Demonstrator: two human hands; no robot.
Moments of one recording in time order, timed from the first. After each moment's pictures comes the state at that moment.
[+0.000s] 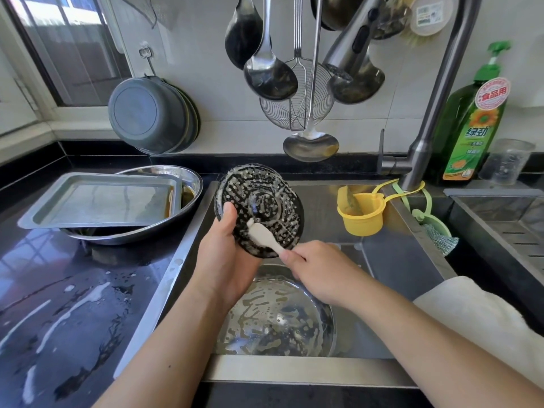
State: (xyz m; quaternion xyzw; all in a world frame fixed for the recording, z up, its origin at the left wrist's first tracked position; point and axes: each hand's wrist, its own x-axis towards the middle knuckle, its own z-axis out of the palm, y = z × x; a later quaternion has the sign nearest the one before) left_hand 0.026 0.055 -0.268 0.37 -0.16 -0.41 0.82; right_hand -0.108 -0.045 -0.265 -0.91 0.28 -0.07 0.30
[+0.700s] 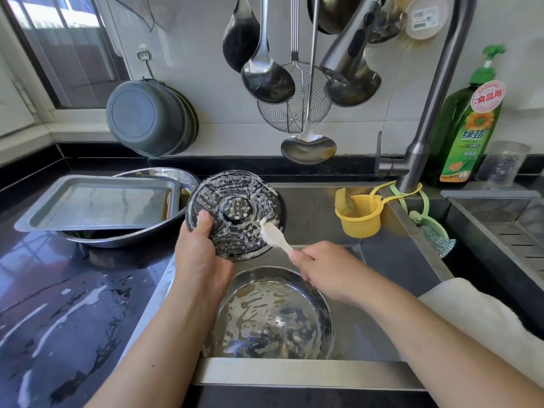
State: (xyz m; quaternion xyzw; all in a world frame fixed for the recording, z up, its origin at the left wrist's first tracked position) left_hand 0.044 0.057 -0.271 0.38 -0.04 -0.25 0.89; right_hand -0.115 -0.059 -0.263 -0.90 0.31 -0.04 0.29
